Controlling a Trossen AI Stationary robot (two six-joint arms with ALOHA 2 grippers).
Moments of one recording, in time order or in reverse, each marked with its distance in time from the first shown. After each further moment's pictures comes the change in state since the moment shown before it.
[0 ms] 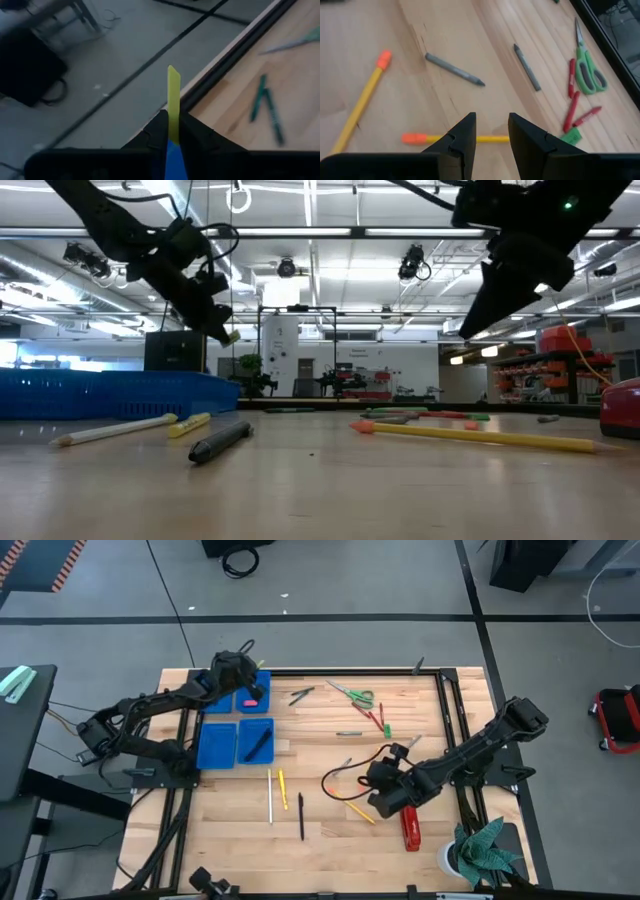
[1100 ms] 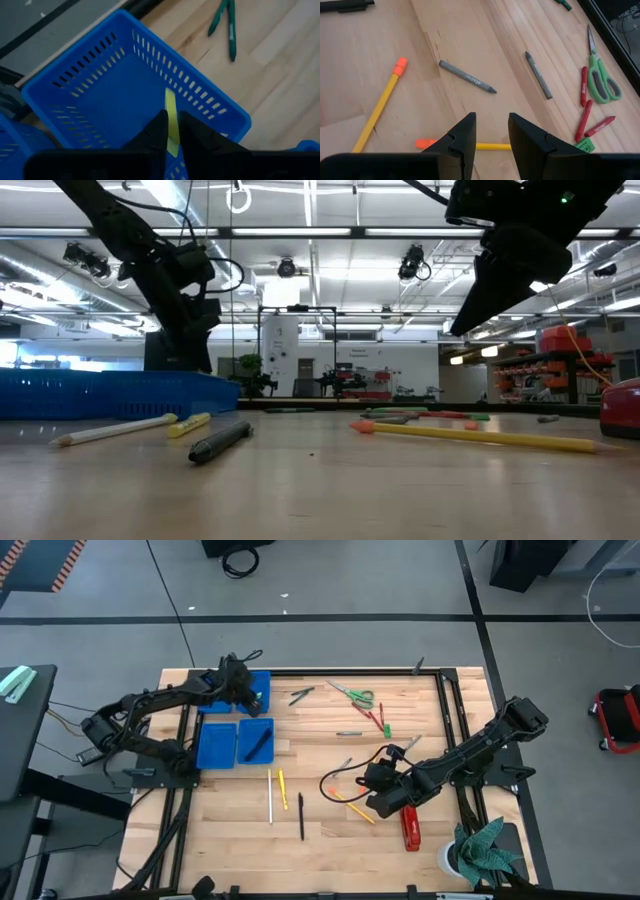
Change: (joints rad) left arm 0.013 0.052 0.046 -0.396 0.178 -0.164; right arm -0.004 0.000 0.000 0.058 -0.024 -0.052
